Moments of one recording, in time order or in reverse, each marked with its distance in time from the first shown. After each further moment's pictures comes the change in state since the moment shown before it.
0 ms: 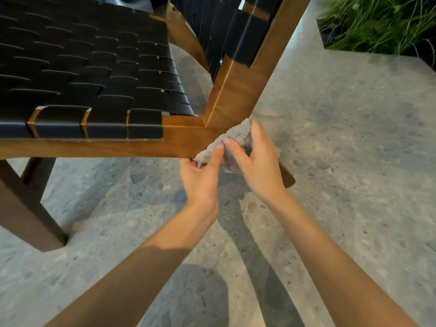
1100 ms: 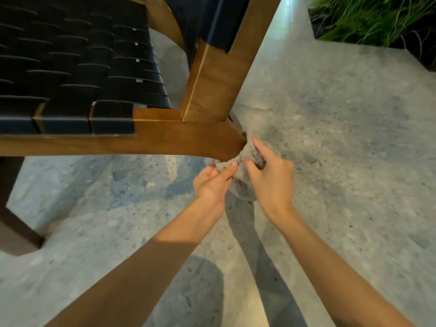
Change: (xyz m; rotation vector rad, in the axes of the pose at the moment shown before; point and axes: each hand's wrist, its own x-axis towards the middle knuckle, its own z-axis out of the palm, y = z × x) left_hand 0.015 -0.058 0.027 -0.186 -0.151 -0.399; right_hand -0.032 0.045 -0.028 -0.354 0.178 0.105
